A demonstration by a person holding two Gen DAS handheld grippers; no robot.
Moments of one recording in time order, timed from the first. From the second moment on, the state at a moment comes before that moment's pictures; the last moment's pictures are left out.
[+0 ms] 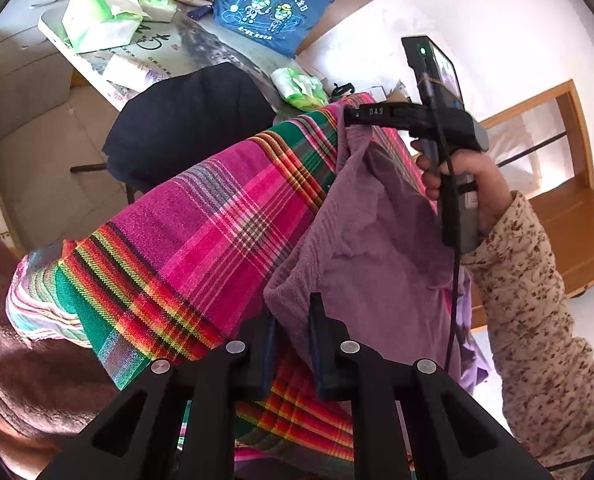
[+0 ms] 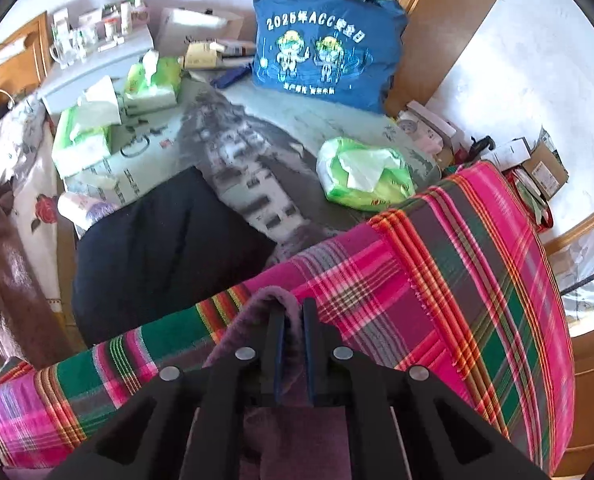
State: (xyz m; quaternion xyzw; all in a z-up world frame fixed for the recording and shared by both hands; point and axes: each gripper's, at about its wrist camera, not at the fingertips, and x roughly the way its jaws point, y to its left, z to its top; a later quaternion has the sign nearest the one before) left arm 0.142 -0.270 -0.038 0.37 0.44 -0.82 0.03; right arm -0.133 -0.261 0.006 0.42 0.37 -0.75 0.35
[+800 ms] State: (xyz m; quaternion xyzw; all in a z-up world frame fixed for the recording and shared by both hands) left arm 0.143 -0.267 -0.029 0.40 0.40 -0.82 0.07; right arm -0.124 -0.224 0.029 0.48 0.39 -0.71 0.32
